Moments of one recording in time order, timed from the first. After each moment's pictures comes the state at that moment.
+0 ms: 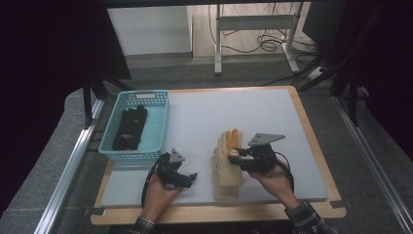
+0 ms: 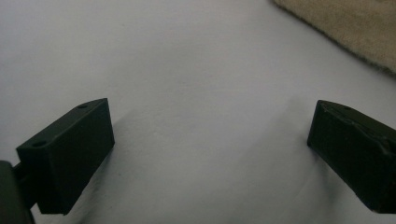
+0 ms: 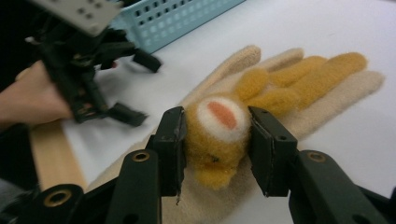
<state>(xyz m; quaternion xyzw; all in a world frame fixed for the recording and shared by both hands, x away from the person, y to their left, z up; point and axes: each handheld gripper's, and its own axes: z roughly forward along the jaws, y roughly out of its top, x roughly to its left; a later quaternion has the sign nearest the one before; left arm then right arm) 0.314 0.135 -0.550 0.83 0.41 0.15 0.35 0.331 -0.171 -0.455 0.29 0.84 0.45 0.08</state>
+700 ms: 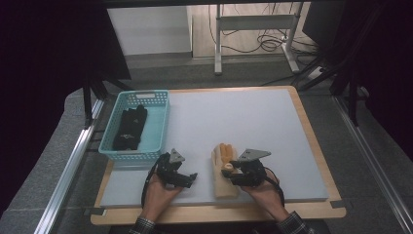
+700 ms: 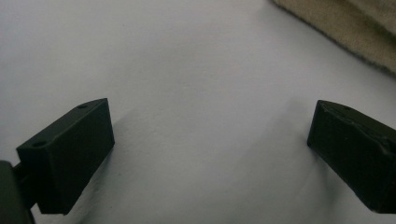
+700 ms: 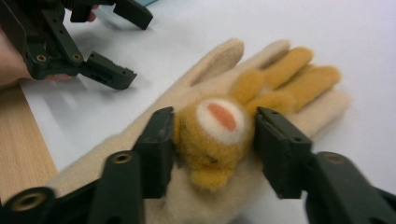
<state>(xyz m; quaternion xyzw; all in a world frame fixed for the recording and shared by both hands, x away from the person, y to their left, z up) 0.314 0.135 -0.550 0.83 0.41 0.15 0.35 0.315 -0.153 -0.508 0.30 0.85 0.42 0.11</state>
